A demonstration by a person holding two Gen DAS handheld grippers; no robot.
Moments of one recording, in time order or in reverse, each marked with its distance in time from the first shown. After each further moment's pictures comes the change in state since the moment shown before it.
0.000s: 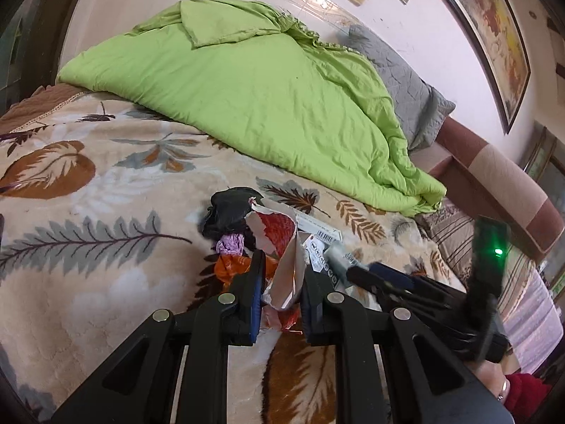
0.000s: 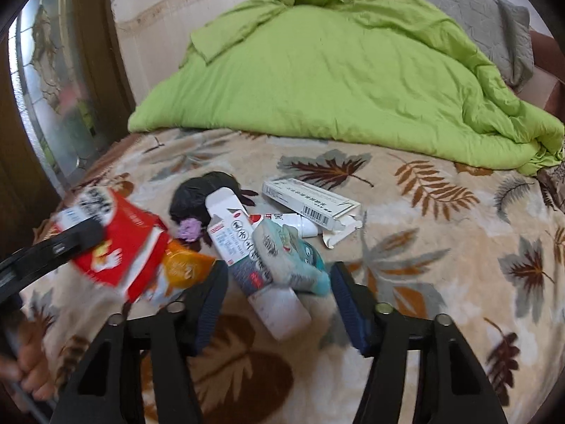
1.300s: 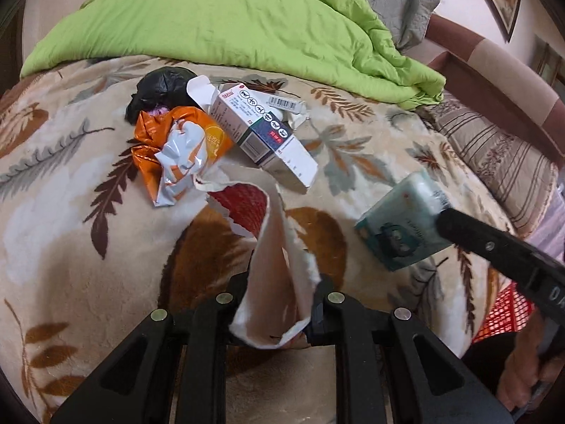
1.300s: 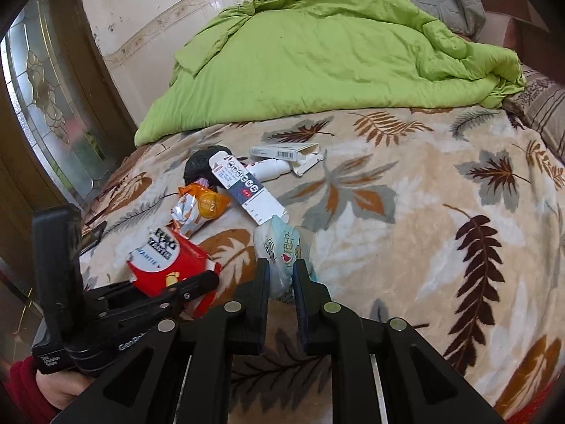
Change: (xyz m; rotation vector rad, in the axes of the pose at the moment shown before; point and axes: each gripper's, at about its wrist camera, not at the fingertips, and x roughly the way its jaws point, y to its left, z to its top) left arm 0.043 -0.070 -0.097 0.200 0.290 0.088; right arm -0.093 -0.032 -0.085 0.183 -0.012 0.052
